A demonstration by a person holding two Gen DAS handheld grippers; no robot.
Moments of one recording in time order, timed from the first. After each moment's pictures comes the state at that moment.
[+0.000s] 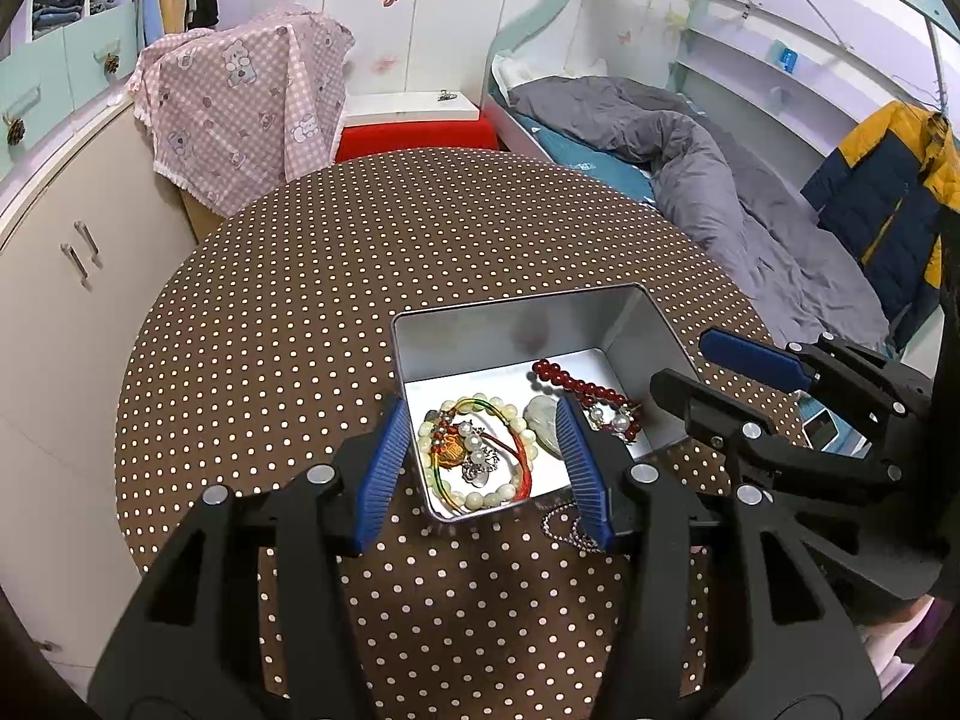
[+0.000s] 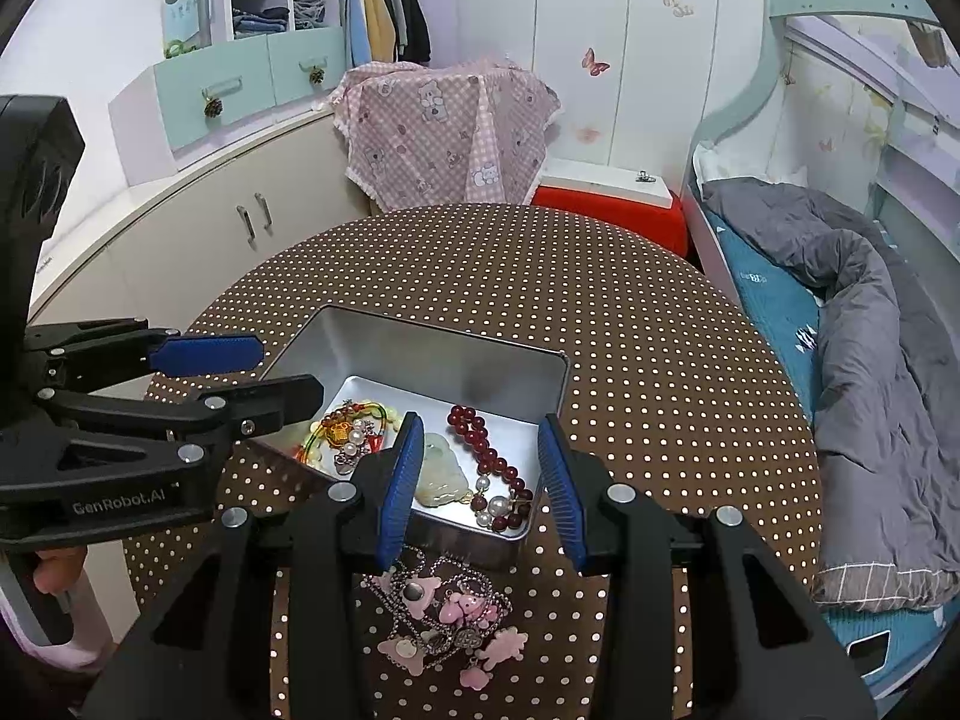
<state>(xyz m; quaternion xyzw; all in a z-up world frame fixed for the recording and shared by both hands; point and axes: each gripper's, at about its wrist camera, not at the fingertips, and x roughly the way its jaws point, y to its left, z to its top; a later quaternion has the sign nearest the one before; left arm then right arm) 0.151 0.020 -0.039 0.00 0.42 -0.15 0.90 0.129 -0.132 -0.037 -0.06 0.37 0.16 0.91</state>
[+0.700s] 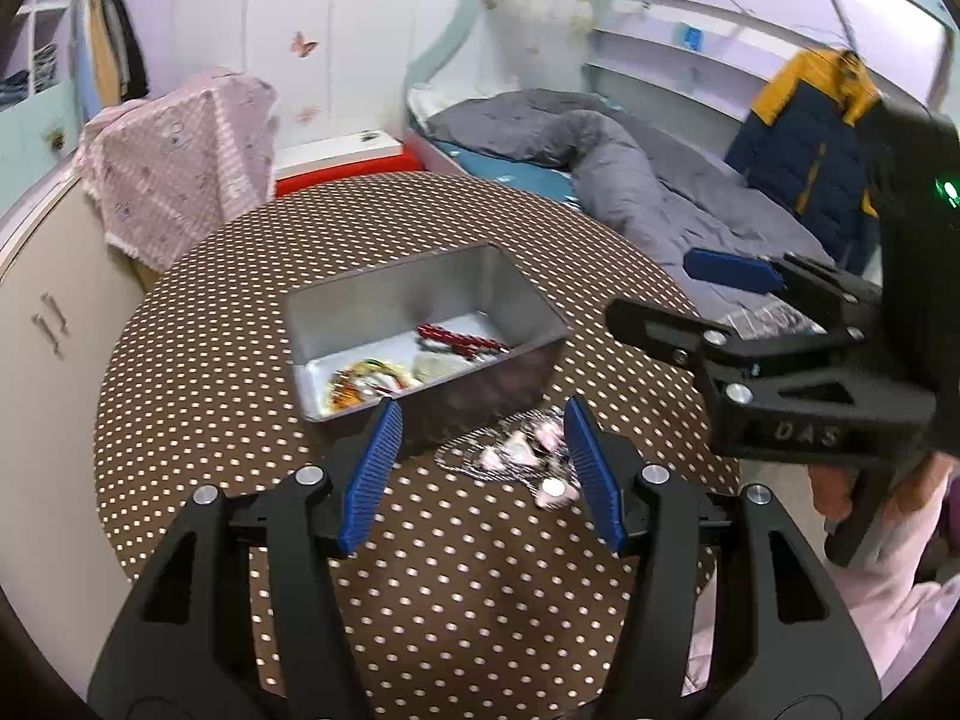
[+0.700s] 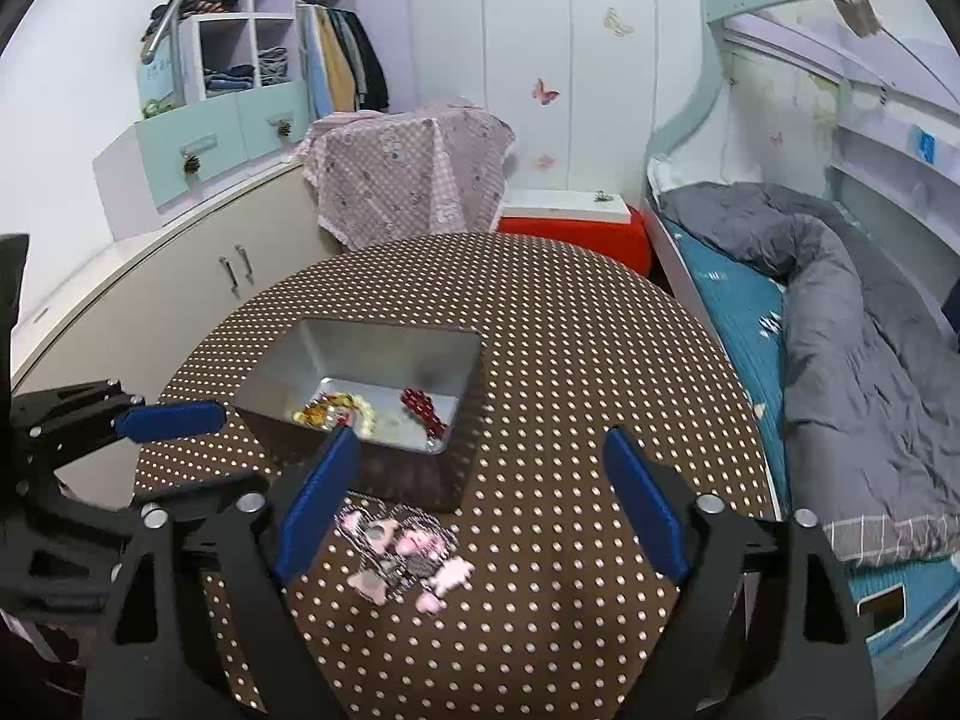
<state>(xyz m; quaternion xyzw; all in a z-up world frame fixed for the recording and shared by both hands) 0.074 -0.014 -0.038 0.05 0.37 -0.24 0.90 0.081 -0.182 -0.029 -0.01 0.33 0.12 0.94</state>
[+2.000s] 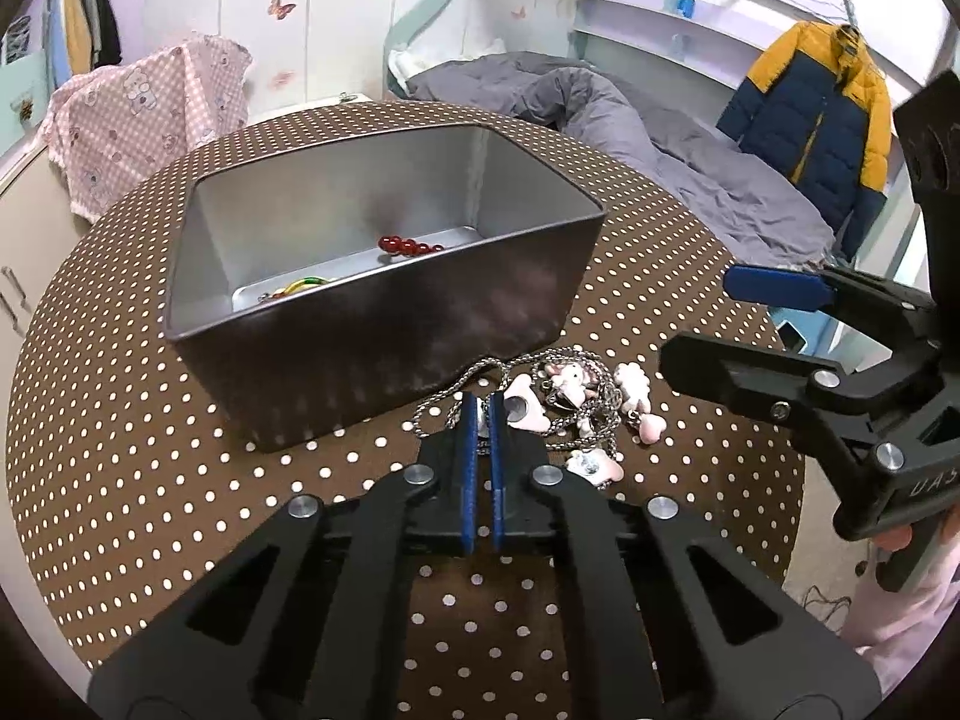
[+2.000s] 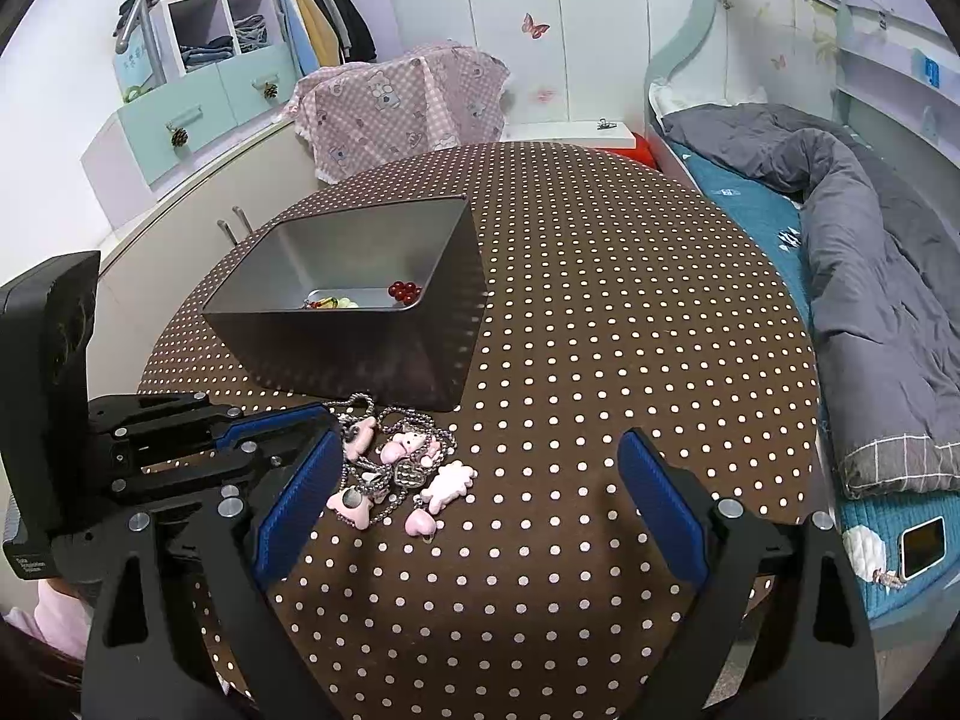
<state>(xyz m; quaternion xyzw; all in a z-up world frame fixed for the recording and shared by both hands) 0.101 -0.026 -0.110 0.04 0.40 -0.25 0.88 0.078 -0.186 -0.074 0.03 0.40 0.13 0.91</state>
